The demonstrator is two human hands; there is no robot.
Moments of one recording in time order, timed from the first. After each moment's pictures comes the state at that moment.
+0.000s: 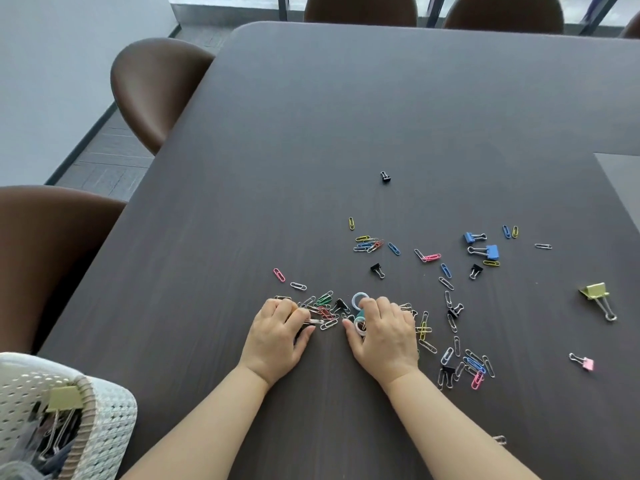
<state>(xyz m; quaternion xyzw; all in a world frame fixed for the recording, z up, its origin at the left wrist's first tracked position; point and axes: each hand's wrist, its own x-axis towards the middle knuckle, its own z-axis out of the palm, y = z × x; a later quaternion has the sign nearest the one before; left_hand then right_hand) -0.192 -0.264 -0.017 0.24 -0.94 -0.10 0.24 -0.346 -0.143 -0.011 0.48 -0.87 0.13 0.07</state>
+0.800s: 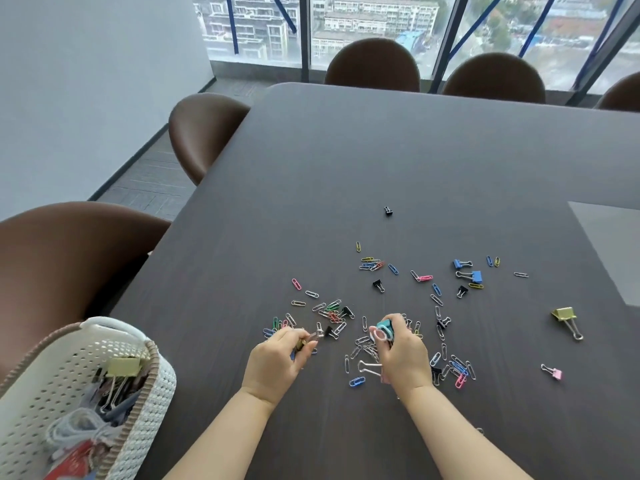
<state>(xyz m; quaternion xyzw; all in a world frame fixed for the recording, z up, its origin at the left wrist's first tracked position) -0.151 -0.219 0.042 0.31 -0.88 -0.23 0.29 -0.335 -0.104 0.053 0.36 -0.87 0.29 -0.16</state>
